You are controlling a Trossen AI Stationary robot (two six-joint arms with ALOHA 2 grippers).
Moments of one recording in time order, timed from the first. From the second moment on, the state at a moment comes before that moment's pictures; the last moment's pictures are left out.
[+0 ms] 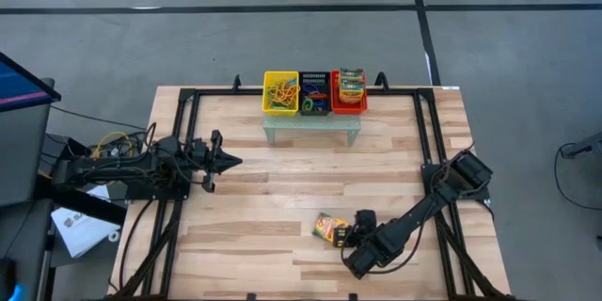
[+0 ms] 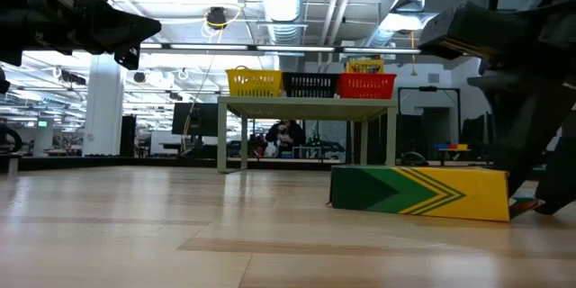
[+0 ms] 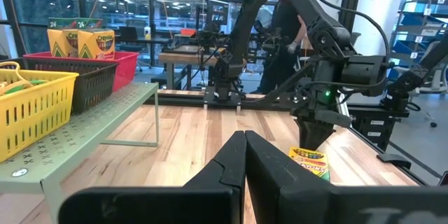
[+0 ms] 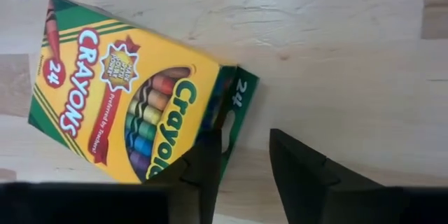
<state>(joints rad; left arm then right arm) 0.15 0.31 0.01 0.37 0.15 -0.06 0.68 1.95 1.17 -0.67 0.39 2.27</state>
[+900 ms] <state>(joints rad) 0.15 0.31 0.01 0.37 0.15 -0.06 0.64 1.91 1.25 -0.77 0.41 2.05</state>
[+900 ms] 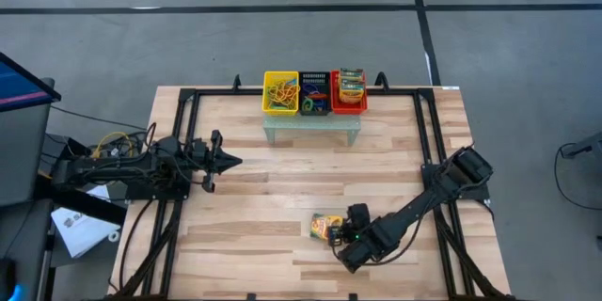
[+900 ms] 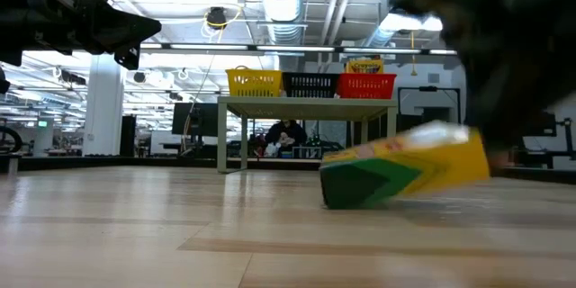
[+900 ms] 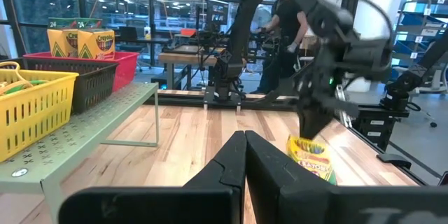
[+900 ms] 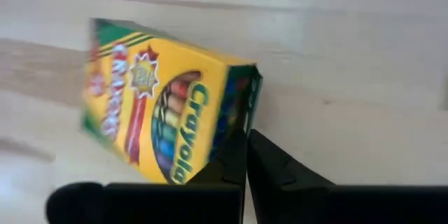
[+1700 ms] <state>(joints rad) 0.15 0.31 0.01 0.37 0.15 -0.07 0.16 1.56 1.79 -1.55 0.51 0.95</state>
